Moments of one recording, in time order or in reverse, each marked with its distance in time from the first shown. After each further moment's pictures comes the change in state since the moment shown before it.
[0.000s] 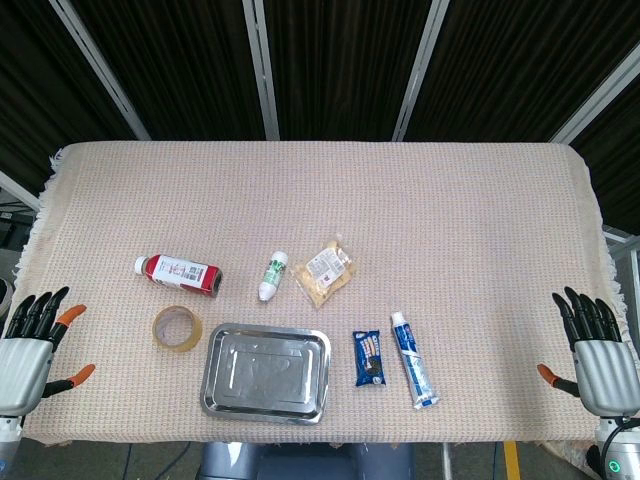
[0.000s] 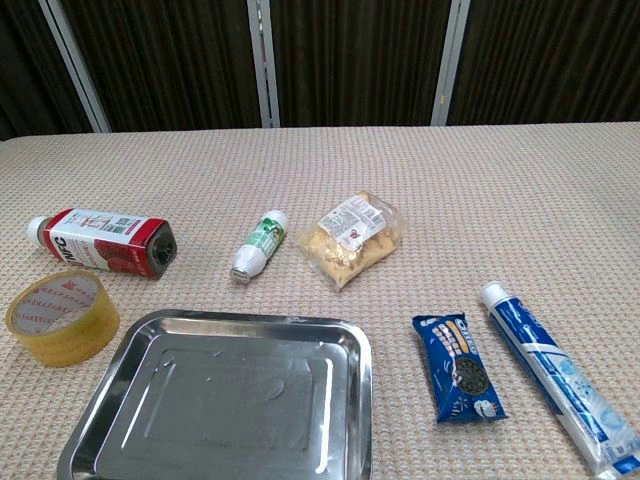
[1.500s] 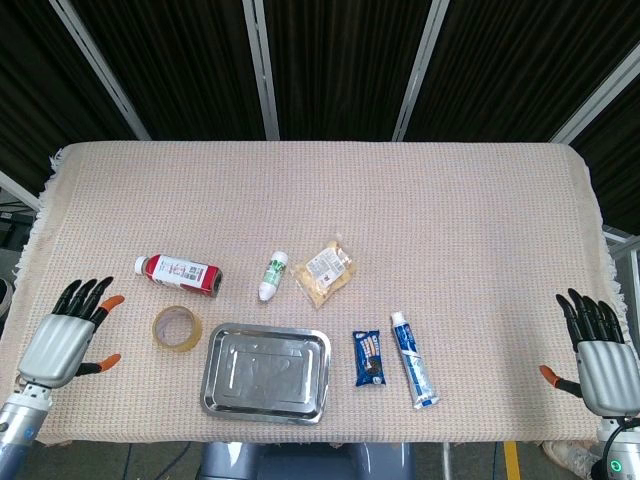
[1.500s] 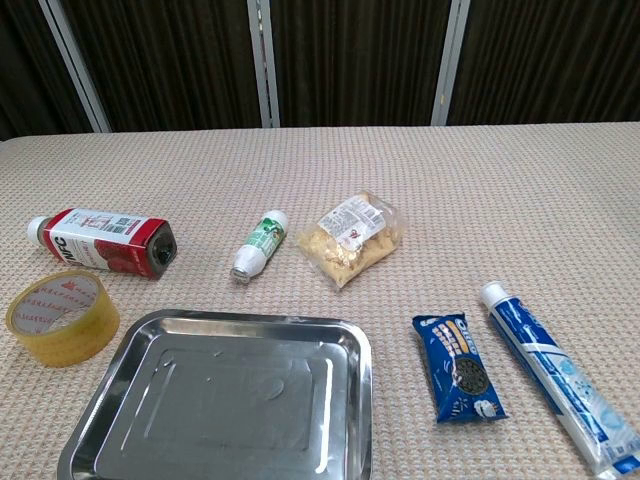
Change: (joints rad) left arm -0.147 0.023 -0.037 -0.023 -0.052 -0.243 0.060; right arm -0.003 -0.008 0.000 0.019 0.021 -0.010 0.020
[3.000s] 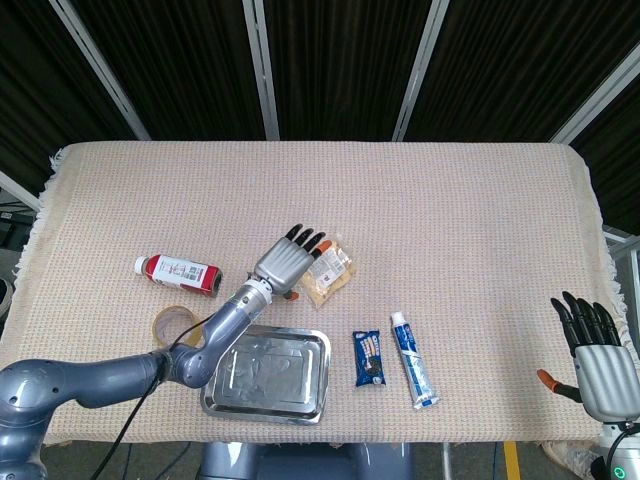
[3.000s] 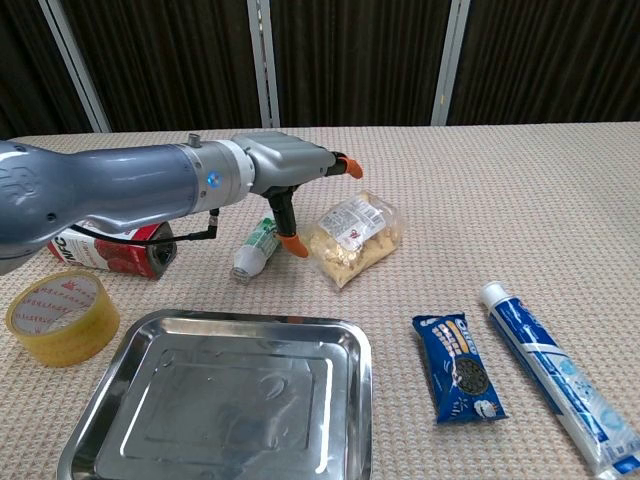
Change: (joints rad) left arm -0.897 -0.653 -0.293 0.483 -0.743 -0.625 0.502; right arm -0.005 0.021 -0.020 0.006 -0.054 0.018 0.041
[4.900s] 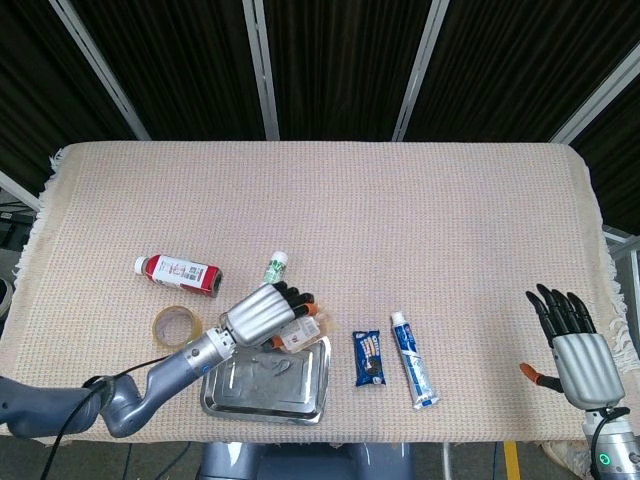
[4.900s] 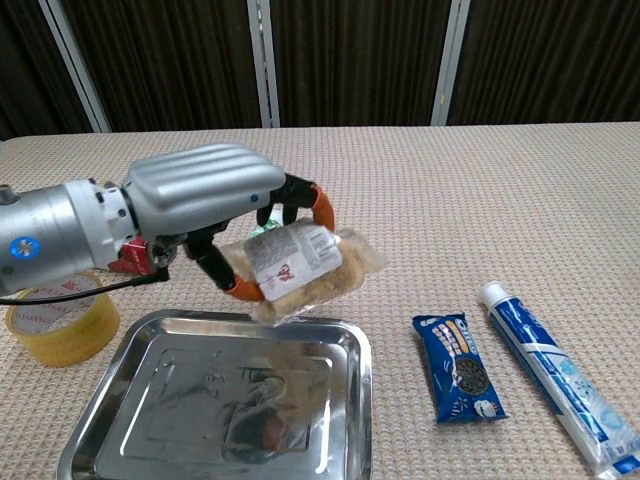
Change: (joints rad) left arm 0.175 0.212 0.408 -0.258 0.737 0.454 -0.602; right arm 0.059 0.015 0.003 -0.048 -0.028 -0.071 -0.031
